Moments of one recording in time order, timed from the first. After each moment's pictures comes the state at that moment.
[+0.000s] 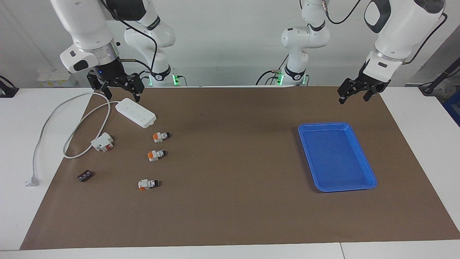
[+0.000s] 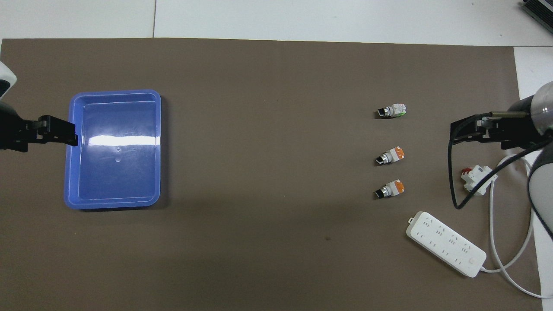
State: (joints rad) left arm -0.04 -0.02 -0.02 -1.63 -0.01 1.59 -0.12; right arm 0.03 0.00 0.05 -1.58 -0.02 1.56 0.20
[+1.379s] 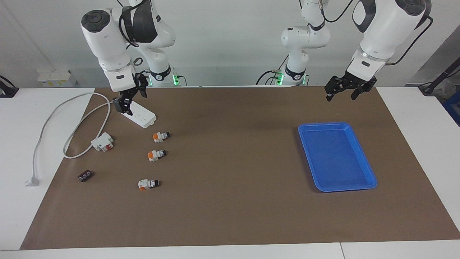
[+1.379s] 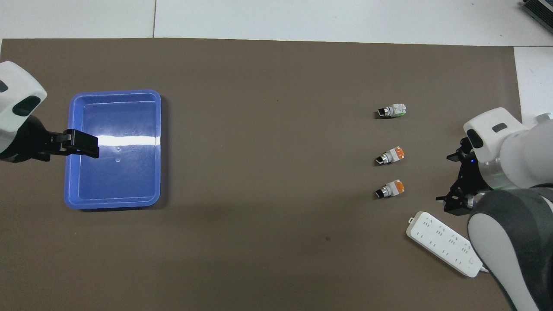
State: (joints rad) left arm -0.07 -0.06 -0.05 -1.69 -0.03 1.60 -0.12; right arm 0.03 -0.17 0.05 -2.04 0.01 1.82 -1.19
